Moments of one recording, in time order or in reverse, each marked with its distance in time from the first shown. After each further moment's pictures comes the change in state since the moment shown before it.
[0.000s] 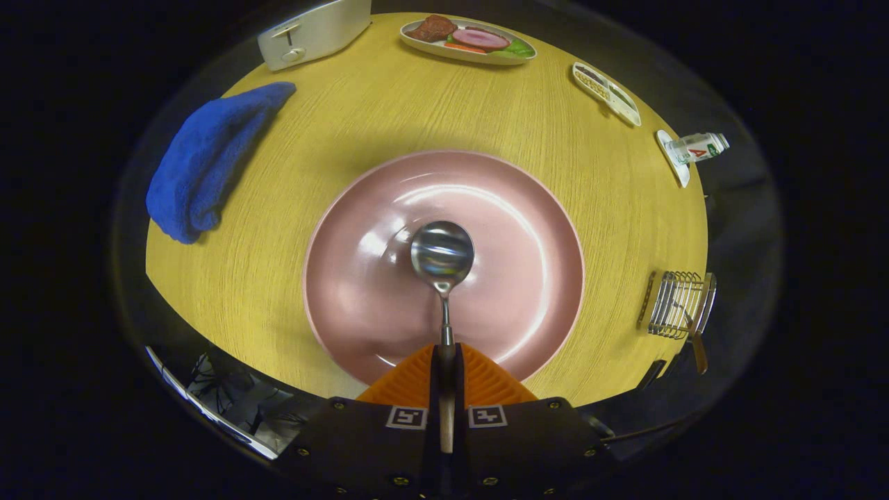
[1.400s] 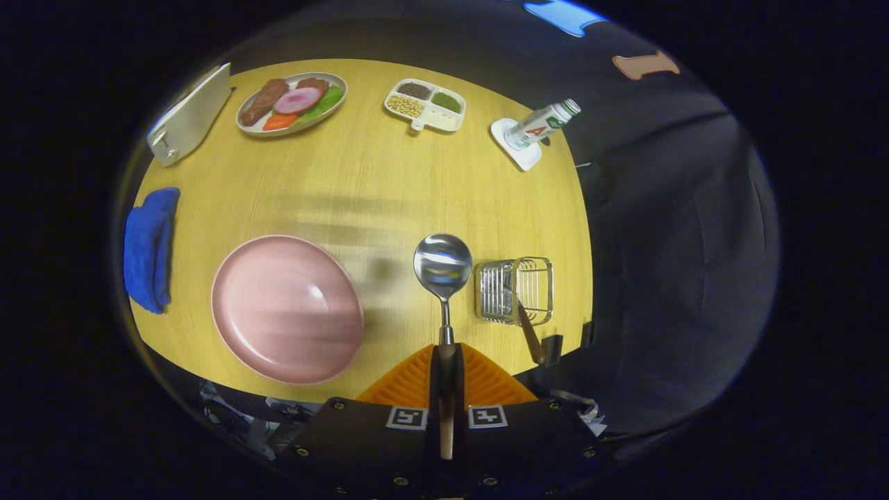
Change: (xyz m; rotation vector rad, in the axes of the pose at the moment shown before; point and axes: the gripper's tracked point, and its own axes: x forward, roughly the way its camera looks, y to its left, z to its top) arm -0.102 -0.182 -0.006 0.295 -0.008 -0.304
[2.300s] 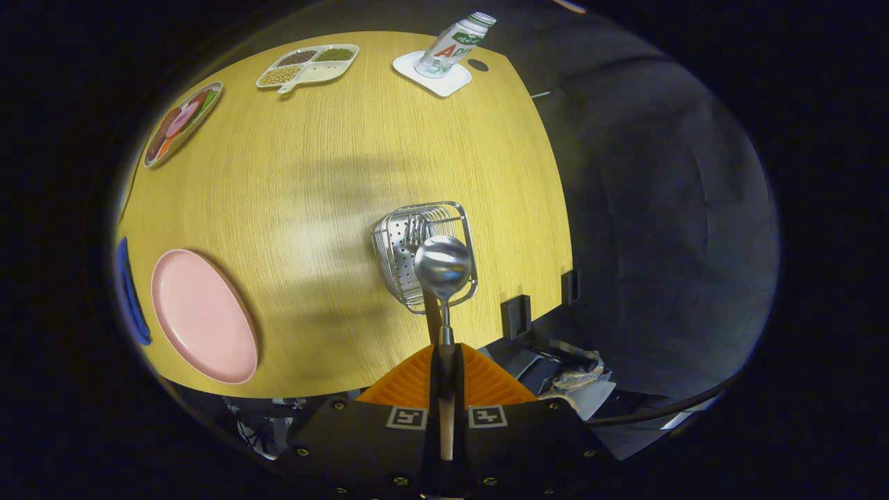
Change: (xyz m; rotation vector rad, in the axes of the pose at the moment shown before) arm 0.062 -0.098 -0.025 0.118 0.239 -0.006
